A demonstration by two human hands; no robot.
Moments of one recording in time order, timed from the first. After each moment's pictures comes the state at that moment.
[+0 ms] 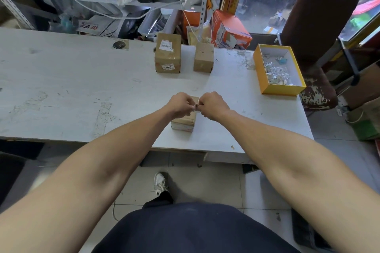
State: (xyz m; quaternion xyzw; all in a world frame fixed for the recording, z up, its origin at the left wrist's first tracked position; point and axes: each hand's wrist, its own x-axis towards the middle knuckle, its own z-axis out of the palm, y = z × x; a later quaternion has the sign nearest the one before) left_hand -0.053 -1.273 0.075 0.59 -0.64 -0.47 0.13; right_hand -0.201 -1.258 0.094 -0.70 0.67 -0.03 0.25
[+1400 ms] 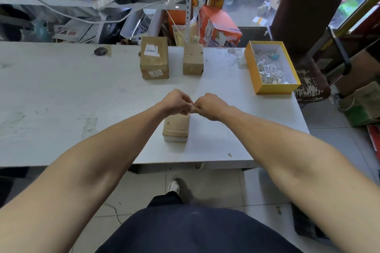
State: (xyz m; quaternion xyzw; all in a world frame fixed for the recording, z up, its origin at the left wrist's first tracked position) left_hand -0.069 -1.337 0.069 0.54 -0.62 -0.55 0.13; right_hand -0.230 -1.304 0.090 -0.76 0.59 0.06 0.25
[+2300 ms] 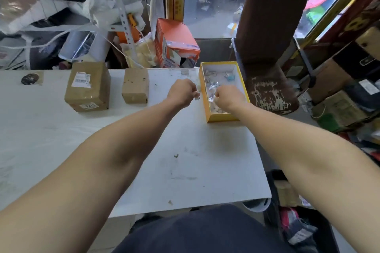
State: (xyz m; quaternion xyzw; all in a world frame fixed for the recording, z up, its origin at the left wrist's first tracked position) left_hand -0.348 -1.468 0.098 0.56 -0.75 -0.32 0.14; right_hand -0.518 -1.427 0.100 -0.65 0.75 0.04 0.13
